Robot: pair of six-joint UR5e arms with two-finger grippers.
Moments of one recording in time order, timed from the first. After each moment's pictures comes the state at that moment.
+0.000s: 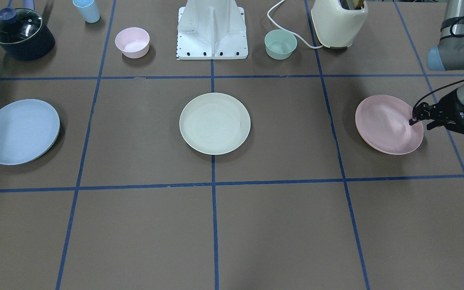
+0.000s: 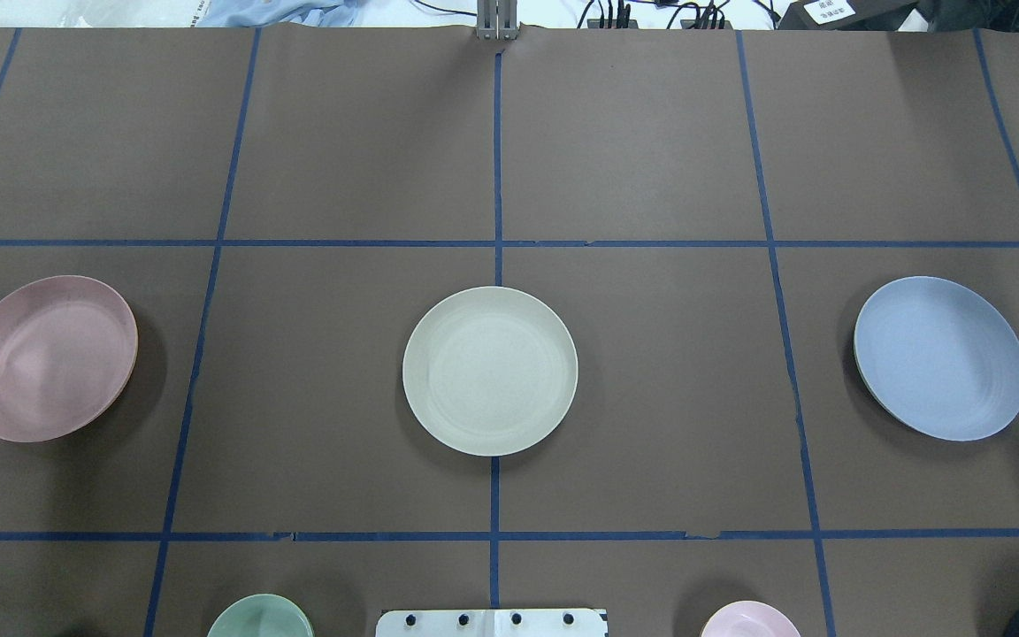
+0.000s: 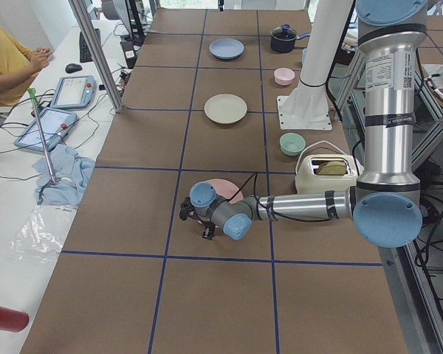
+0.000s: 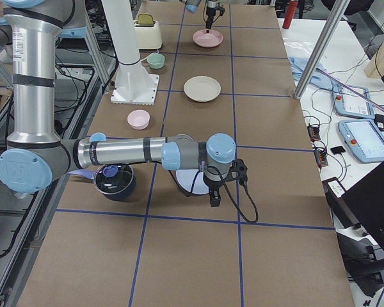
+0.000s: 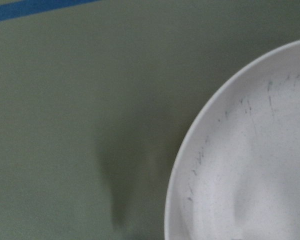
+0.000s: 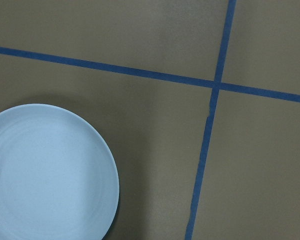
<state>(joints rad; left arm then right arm) -1.09 -1.50 -1.43 -2.26 -2.38 -0.43 1.49 -1.65 1.75 -1.61 2.40 -0.06</state>
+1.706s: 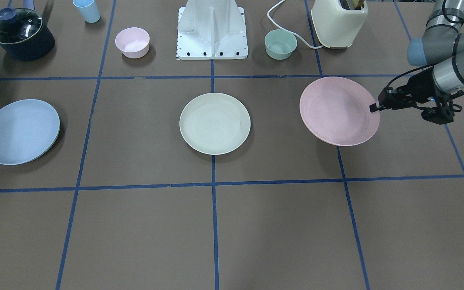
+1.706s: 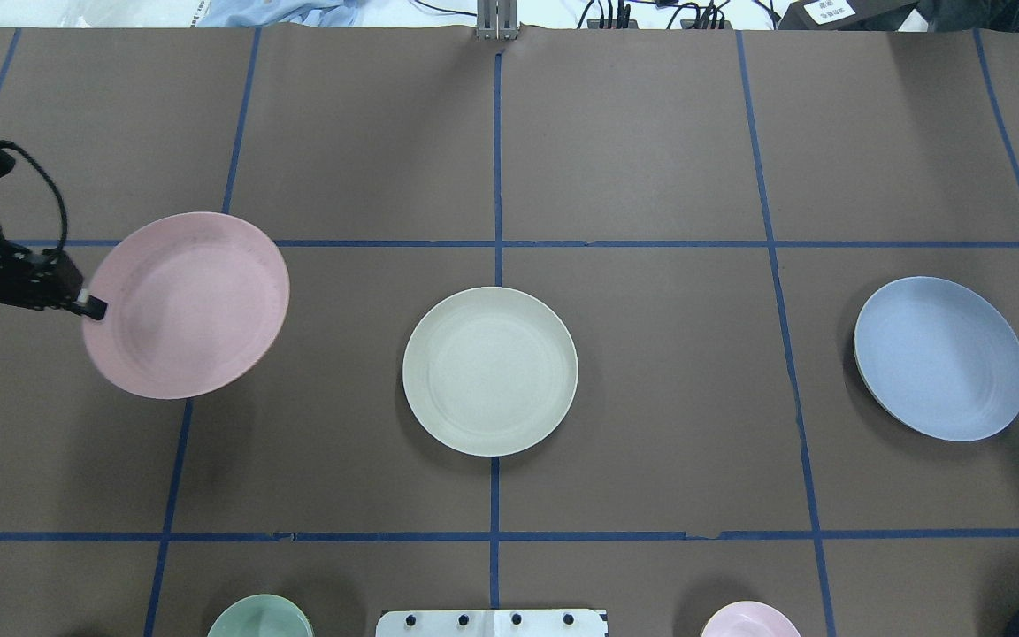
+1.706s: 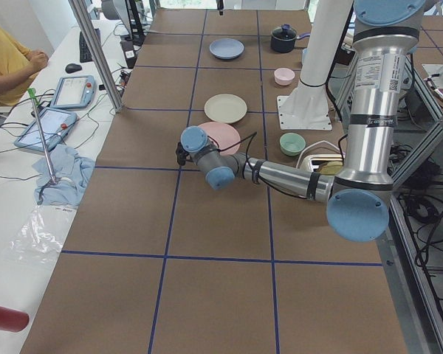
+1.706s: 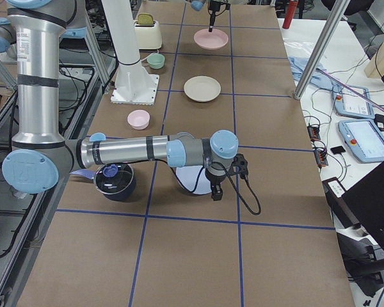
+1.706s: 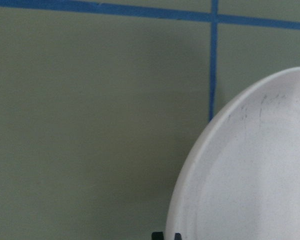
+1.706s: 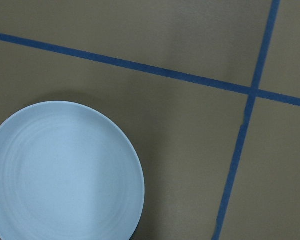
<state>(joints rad) -1.03 -1.67 -1.70 -2.26 -2.64 -1.05 1.42 -1.63 1.74 -1.57 2.42 -0.05</state>
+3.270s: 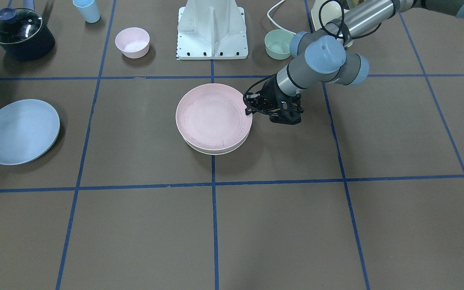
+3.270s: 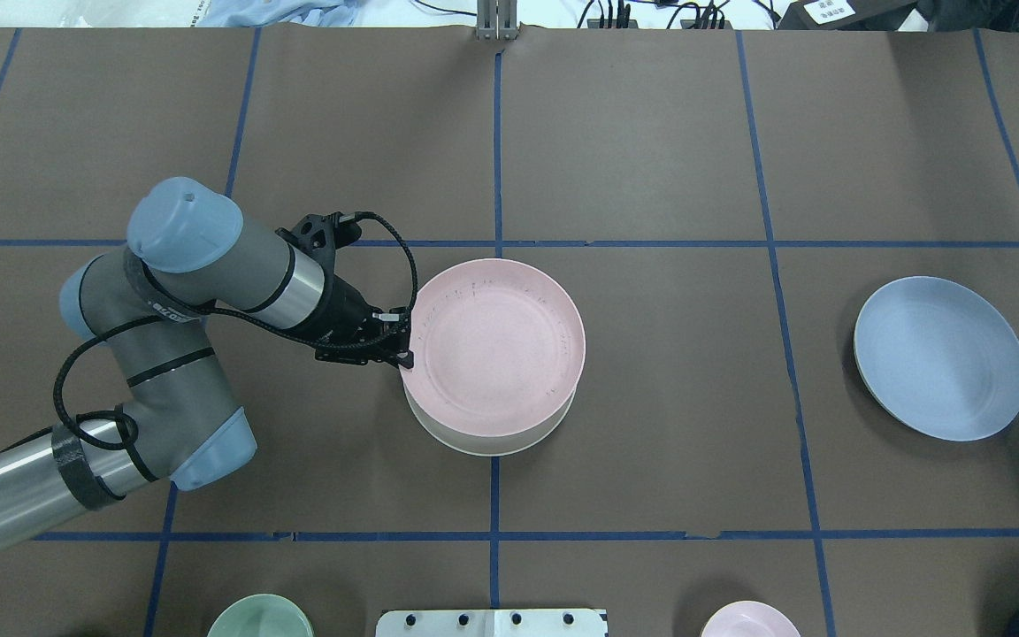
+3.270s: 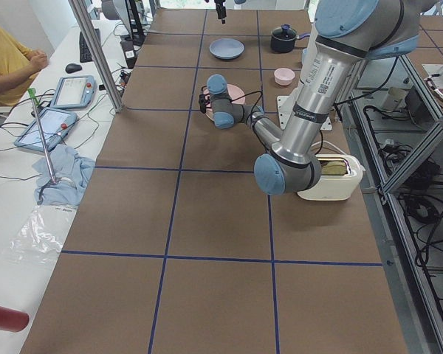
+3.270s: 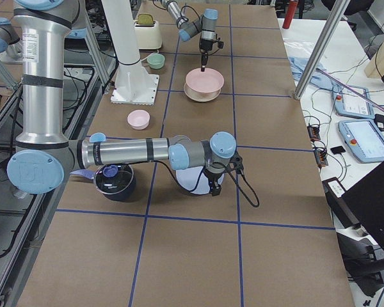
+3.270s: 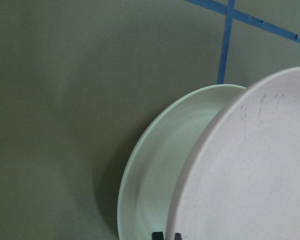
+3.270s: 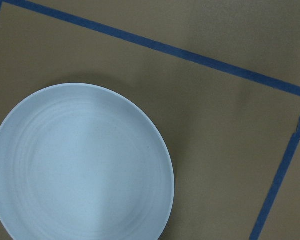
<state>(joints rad) -0.59 -2.06 -1.60 -2.25 -2.22 -1.47 1.34 -1.64 1.72 -1.49 2.44 -0.05</state>
